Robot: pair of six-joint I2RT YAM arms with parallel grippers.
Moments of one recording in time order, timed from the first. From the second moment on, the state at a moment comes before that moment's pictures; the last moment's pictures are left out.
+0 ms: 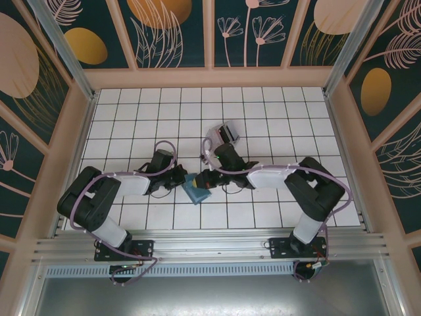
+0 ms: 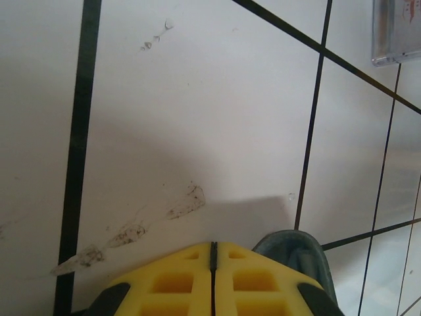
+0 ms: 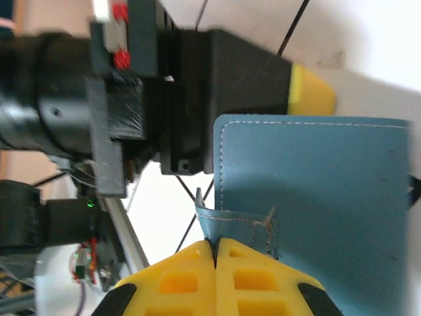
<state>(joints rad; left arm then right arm) -0.50 1.61 0.55 0.17 0.31 -0.89 0.84 1.72 0.84 0.13 -0.59 0.61</state>
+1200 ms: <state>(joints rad) -0.50 1.34 0.72 -0.20 0.33 -0.68 0.66 1.54 0.69 -0.05 -0.39 0.72</state>
